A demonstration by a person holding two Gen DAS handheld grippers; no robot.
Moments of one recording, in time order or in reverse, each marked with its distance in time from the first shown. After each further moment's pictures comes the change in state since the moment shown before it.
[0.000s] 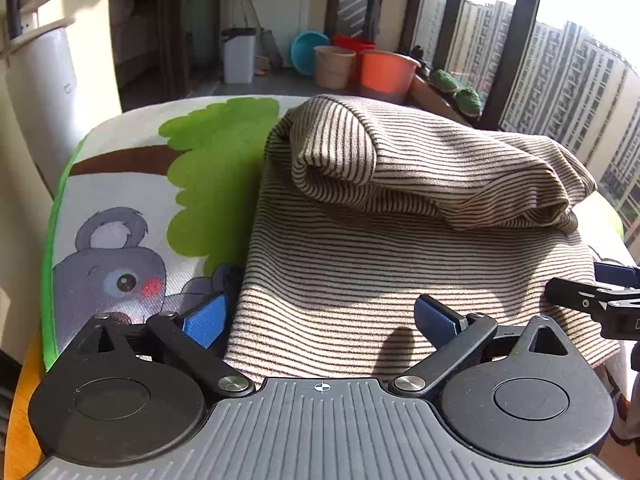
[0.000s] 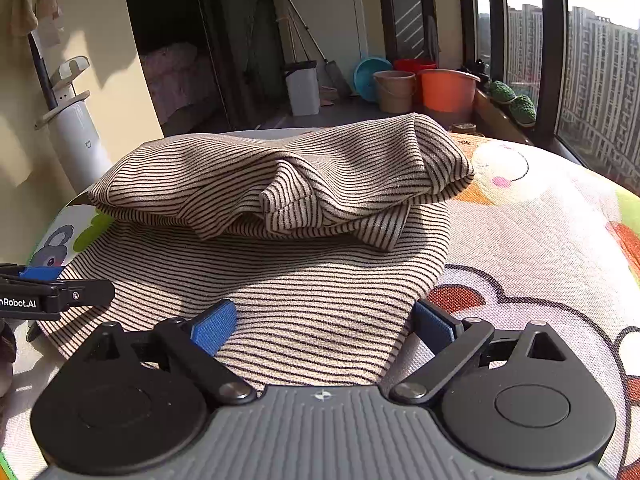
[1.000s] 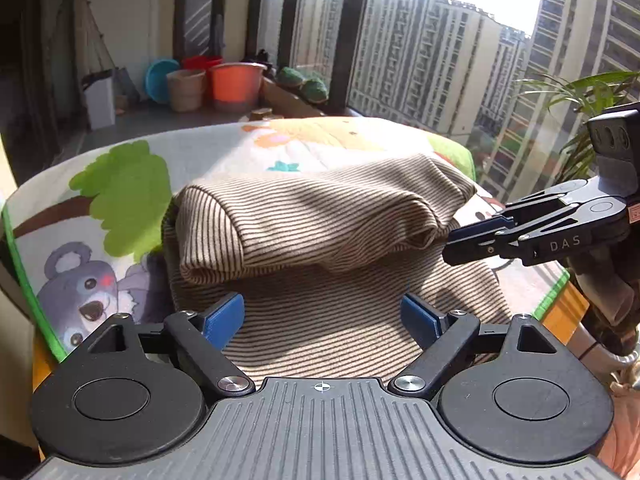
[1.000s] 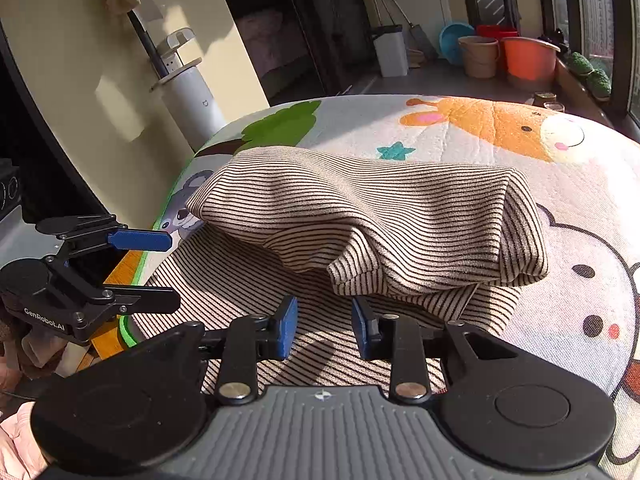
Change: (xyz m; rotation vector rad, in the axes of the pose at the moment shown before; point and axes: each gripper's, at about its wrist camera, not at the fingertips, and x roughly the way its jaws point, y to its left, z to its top) left arm -0.097 -0.013 -0.031 0.276 0.070 -0.379; right arm -0.060 0.018 -0.006 0.029 0.200 0.312
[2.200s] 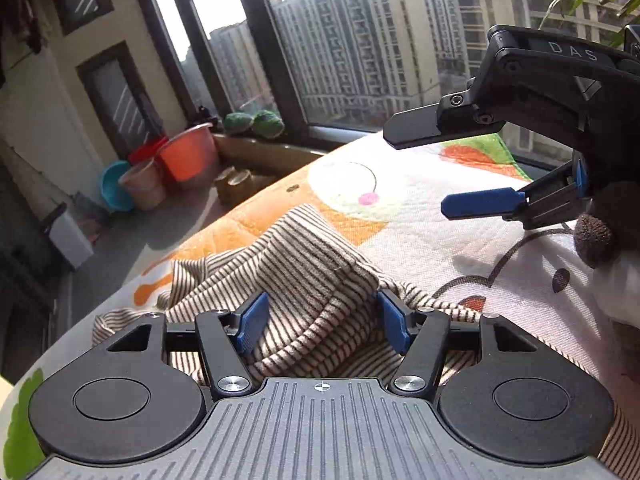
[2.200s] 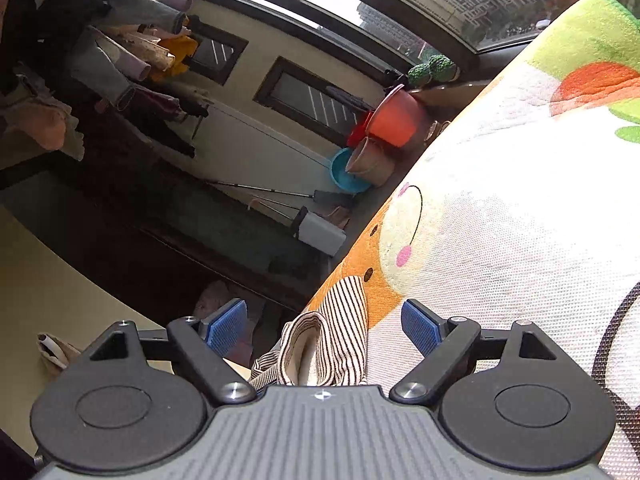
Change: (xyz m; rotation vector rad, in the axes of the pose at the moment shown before) left arm 0.240 -0.057 0.152 0.413 -0.075 0.066; right arm 0.014 -0.217 0.002 0.785 -0.730 0.195
